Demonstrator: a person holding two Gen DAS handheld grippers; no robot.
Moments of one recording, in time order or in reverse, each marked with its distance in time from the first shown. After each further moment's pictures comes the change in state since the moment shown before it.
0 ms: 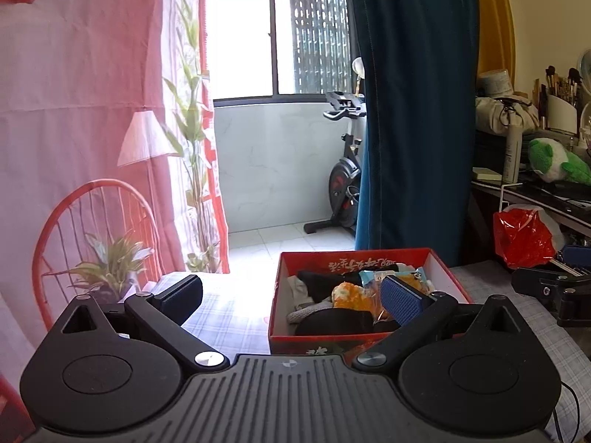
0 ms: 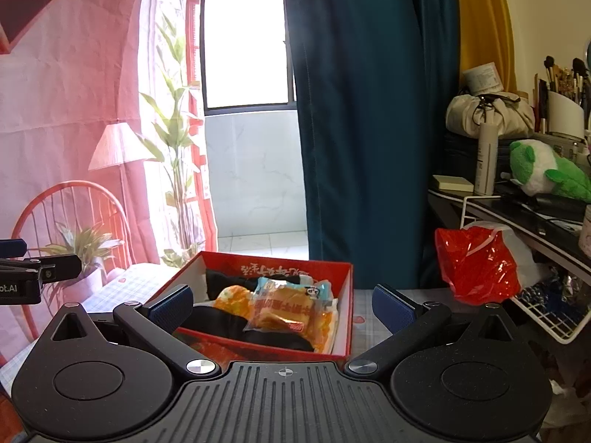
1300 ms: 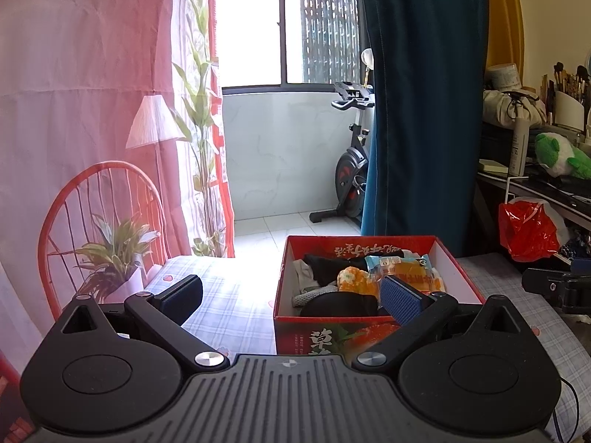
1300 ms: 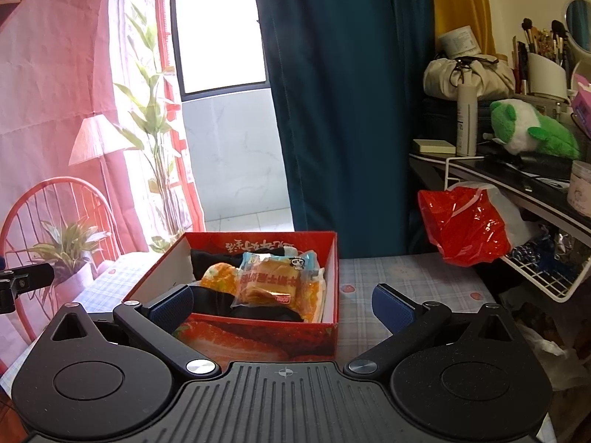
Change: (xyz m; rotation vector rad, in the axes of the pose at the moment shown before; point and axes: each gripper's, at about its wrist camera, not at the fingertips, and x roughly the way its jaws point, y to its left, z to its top) left arm -0.003 0.002 -0.010 -0.022 0.034 0.018; right arm 0.006 -0.015 -0.012 0.077 0.074 -0.040
